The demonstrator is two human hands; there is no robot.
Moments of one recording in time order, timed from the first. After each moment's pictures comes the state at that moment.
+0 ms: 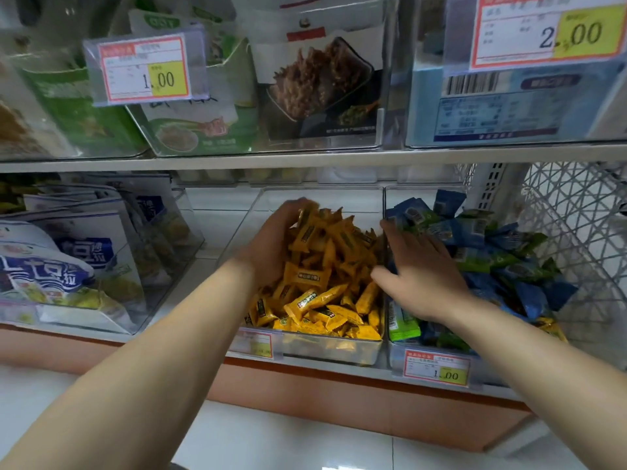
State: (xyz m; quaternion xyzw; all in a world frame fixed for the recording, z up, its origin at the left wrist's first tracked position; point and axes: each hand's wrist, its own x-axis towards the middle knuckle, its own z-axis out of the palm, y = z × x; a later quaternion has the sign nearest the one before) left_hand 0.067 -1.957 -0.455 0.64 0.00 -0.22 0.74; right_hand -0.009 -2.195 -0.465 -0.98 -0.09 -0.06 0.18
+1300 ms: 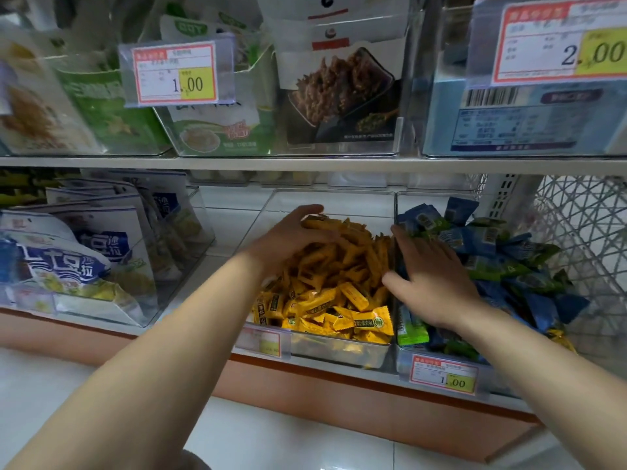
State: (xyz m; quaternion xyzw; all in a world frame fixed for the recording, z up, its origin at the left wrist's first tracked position) left_hand 0.072 -1.954 -0.445 0.76 -0.03 -0.16 0.63; right_hand -0.008 -2.198 -0.465 -0.98 -0.10 -0.05 0.17
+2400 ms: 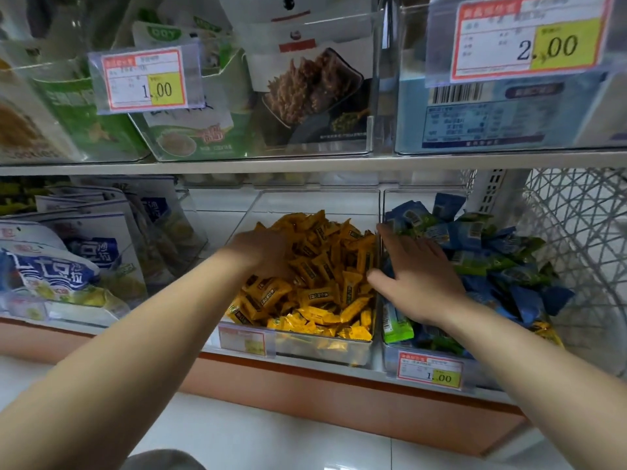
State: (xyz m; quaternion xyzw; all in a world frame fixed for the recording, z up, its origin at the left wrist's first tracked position) left_hand 0.073 -1.939 -0.437 0.98 -0.12 -0.13 -0.11; right_hand -0.008 -2.201 -0.467 -0.98 -0.11 -0.06 0.18
